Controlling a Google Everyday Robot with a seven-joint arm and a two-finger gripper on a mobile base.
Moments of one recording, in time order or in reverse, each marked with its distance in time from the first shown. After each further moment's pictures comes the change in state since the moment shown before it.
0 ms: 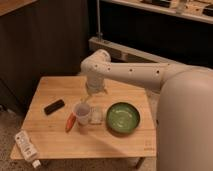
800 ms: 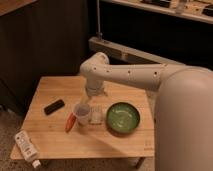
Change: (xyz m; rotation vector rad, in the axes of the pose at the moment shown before) arm 0.010 0.002 0.019 0.006 0.035 0.024
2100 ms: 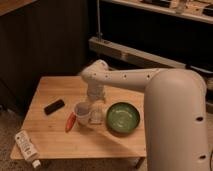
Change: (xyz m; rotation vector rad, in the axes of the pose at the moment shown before) arm 0.004 -0.006 0.052 -0.002 0.061 0.034
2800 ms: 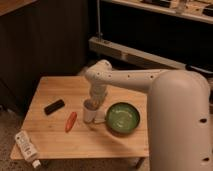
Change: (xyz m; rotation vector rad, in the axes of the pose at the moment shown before) arm 0.008 -0.020 -0.020 -0.009 -0.010 0.001
